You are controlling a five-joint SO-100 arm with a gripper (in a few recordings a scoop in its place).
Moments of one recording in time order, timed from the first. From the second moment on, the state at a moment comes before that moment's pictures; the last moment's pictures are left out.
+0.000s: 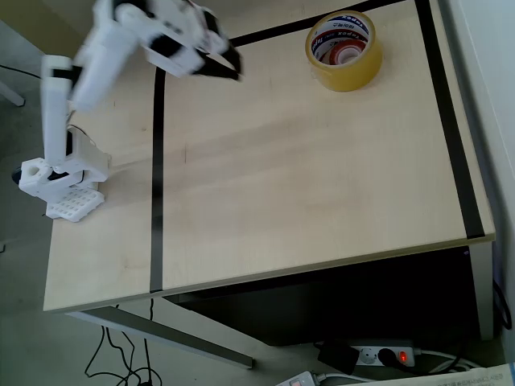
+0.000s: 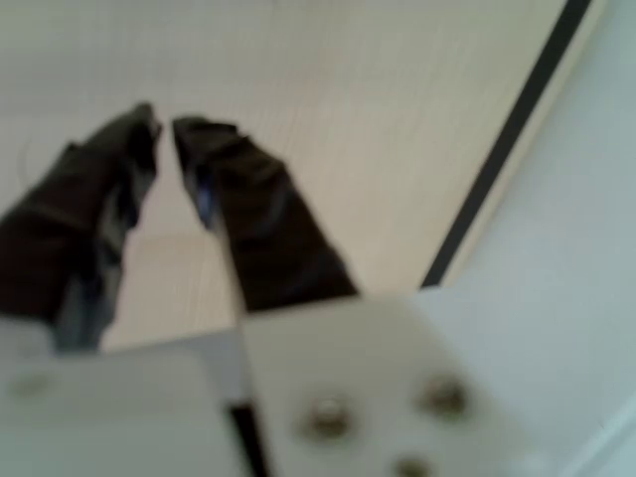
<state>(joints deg) -9.1 60.1 24.8 102.7 -6.1</state>
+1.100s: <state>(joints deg) -6.4 189.9 177.1 44.1 -1.8</state>
